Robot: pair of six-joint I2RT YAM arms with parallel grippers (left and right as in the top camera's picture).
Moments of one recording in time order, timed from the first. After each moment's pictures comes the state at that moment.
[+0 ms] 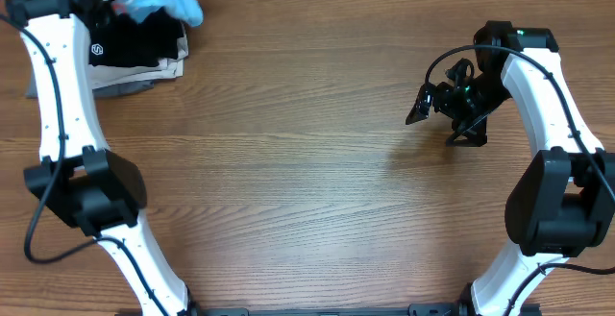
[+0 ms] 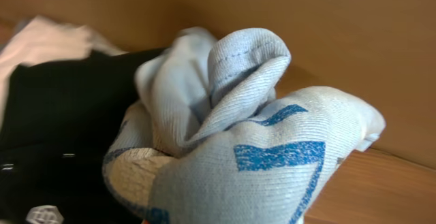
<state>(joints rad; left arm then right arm) 0.27 2.24 2.36 -0.83 0.24 -0.24 -0.05 1.97 1.66 -1.42 -0.43 0.20</state>
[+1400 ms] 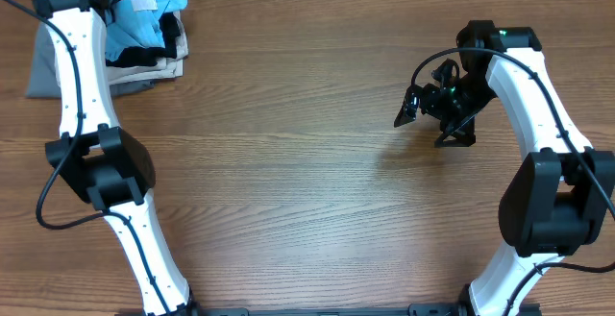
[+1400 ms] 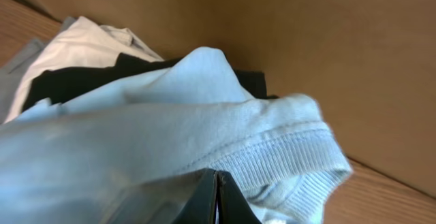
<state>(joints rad) 0.24 2.43 2.53 -0.80 0.03 -0.29 0.01 1.97 1.66 -1.41 -0.43 0.23</state>
